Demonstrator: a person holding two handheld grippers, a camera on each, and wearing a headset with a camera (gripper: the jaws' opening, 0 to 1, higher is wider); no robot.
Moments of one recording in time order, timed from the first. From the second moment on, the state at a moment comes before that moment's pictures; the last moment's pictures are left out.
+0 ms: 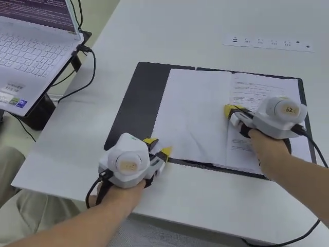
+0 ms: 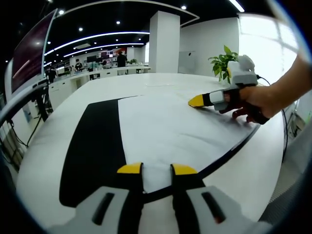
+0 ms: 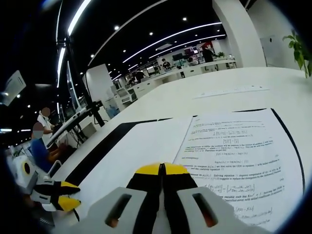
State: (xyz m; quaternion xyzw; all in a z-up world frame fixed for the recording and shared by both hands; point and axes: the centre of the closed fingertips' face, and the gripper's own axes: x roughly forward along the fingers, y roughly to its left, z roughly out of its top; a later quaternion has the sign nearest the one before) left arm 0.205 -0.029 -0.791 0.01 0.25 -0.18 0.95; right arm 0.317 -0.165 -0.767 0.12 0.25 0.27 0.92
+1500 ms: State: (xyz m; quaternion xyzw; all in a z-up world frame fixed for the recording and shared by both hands) left arm 0.205 -0.028 -0.787 0.01 0.25 -0.18 0.95; right arm 0.216 -0.165 -0.780 0.13 0.28 0.31 0.90
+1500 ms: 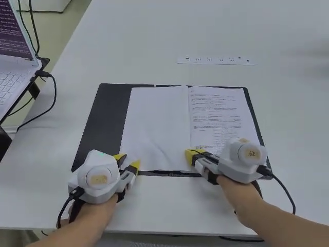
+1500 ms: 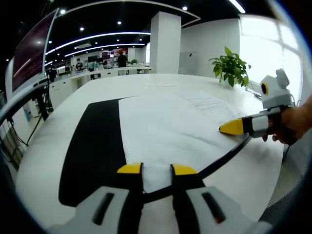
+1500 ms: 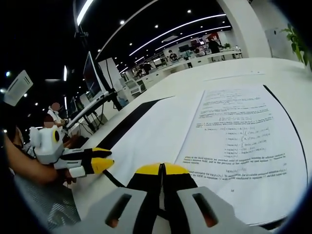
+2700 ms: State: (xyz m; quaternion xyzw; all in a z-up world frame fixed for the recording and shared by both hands) left arm 0.205 -0.030 -0.786 -0.01 0.27 -0.17 0.95; right arm 0.161 -0.166 -0.746 0.18 0.32 0.32 0.87
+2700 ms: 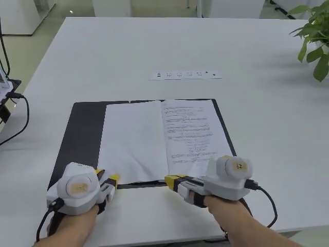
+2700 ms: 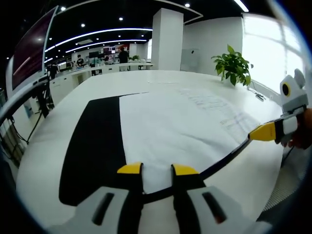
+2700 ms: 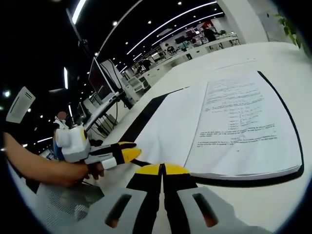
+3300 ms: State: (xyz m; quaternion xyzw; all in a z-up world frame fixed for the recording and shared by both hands) left arm 0.198 -0.040 -0.756 -0.19 0.30 -0.17 0.92; right arm 0.165 -0.220 -0.710 0.15 0.32 0.26 0.90
